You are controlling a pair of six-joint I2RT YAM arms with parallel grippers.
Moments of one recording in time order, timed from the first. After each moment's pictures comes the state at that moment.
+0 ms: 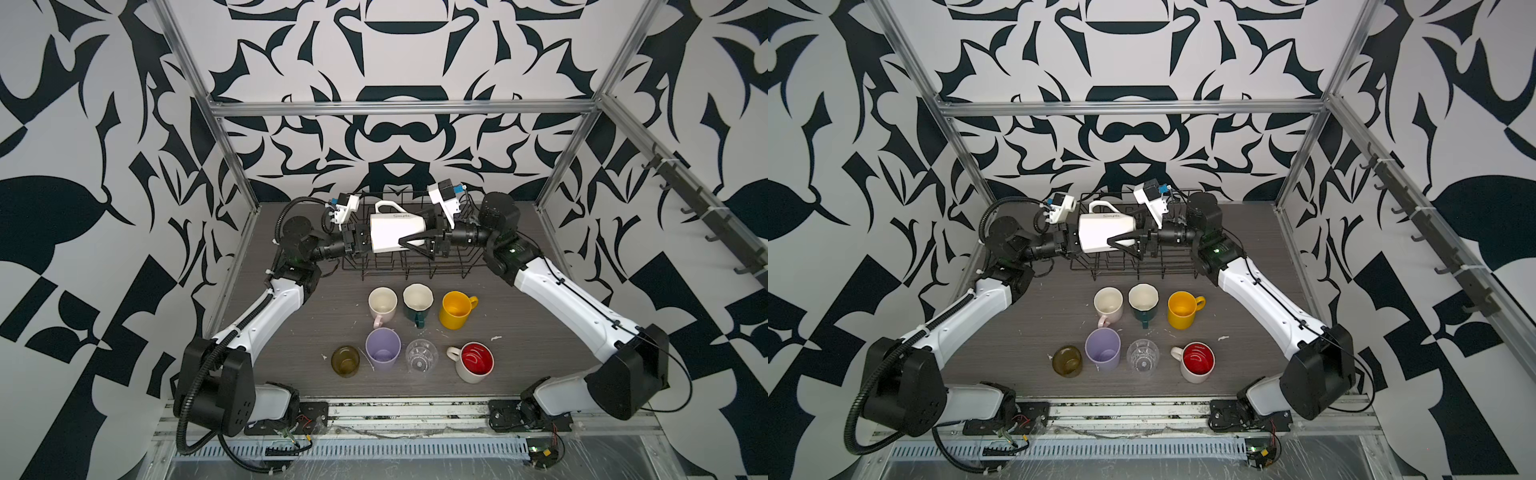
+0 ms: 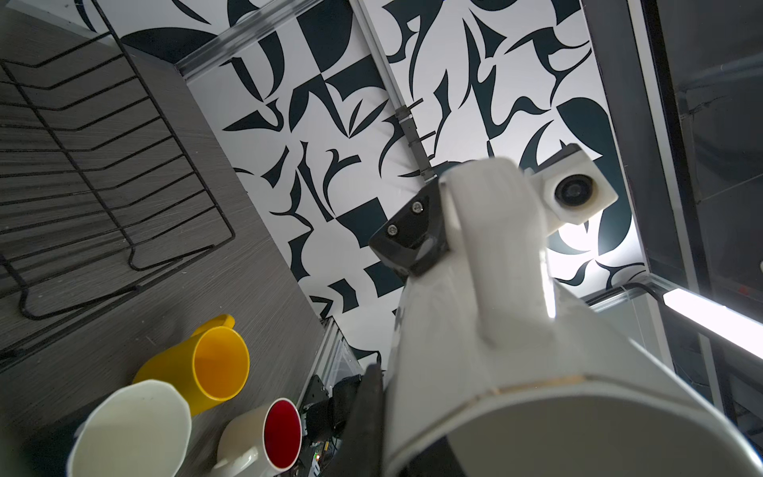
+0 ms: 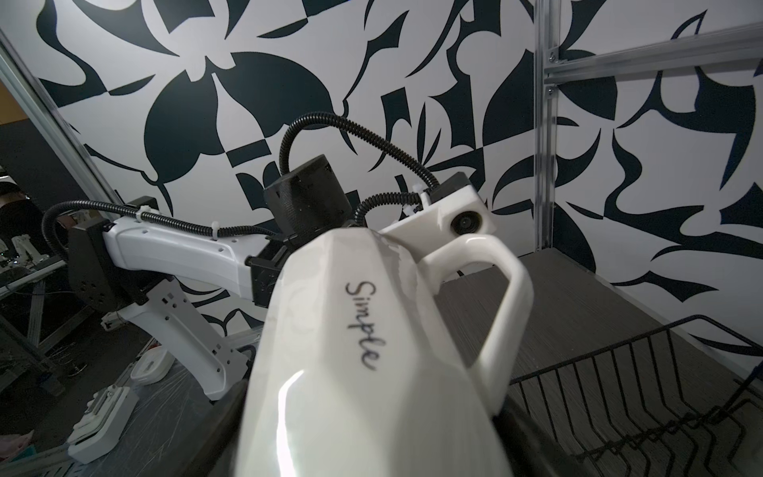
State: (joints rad) left arm -0.33 1.35 0.94 0.63 1.10 -1.29; right arm 0.51 1.43 1.29 0.14 -1.00 0.26
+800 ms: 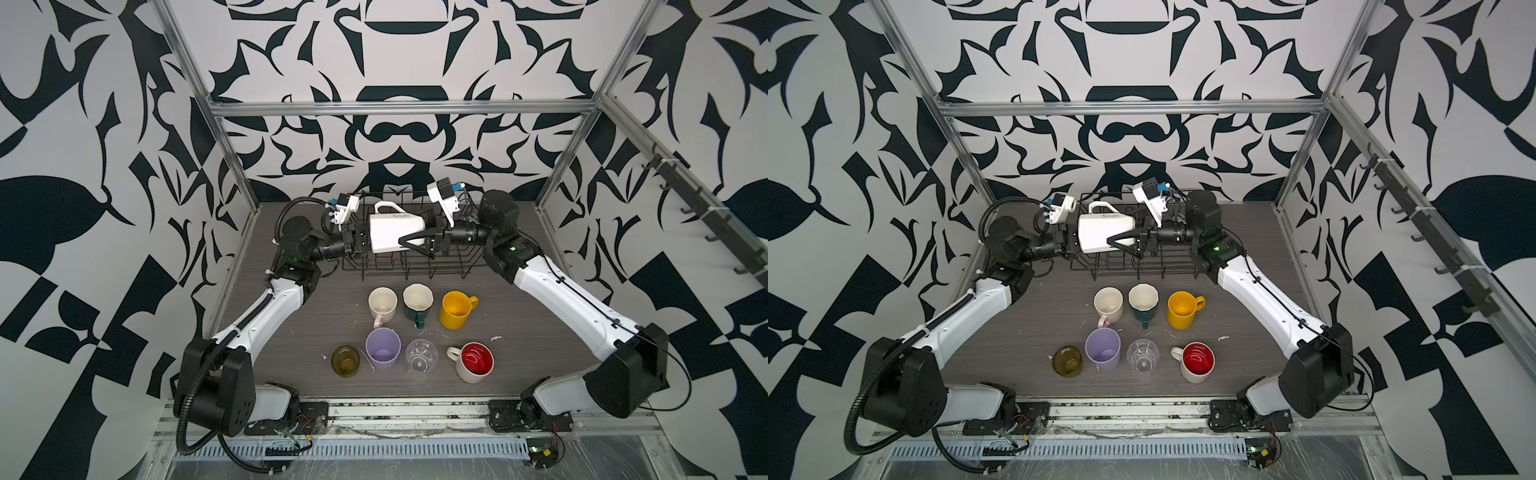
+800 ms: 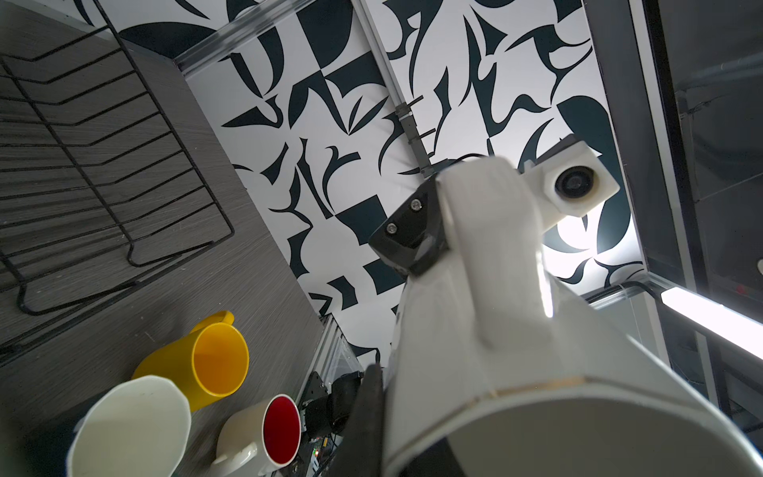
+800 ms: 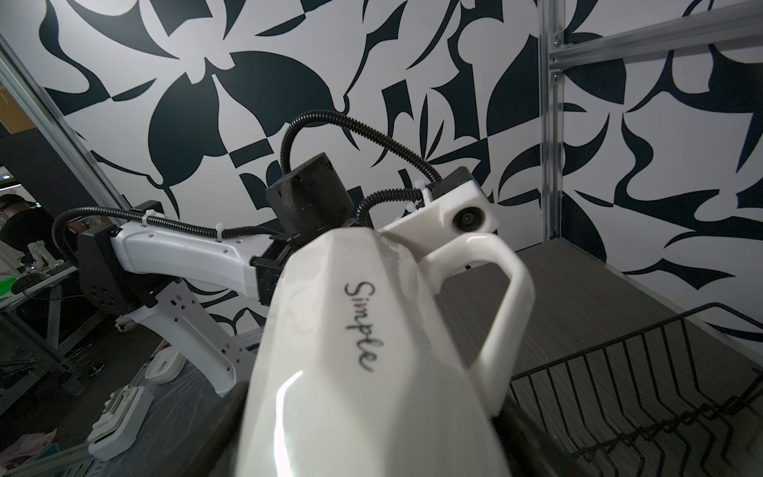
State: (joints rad) left arm -0.33 1.35 0.94 0.63 1.11 -1.30; right arm 0.51 1.43 1.31 0.10 -1.01 0.29
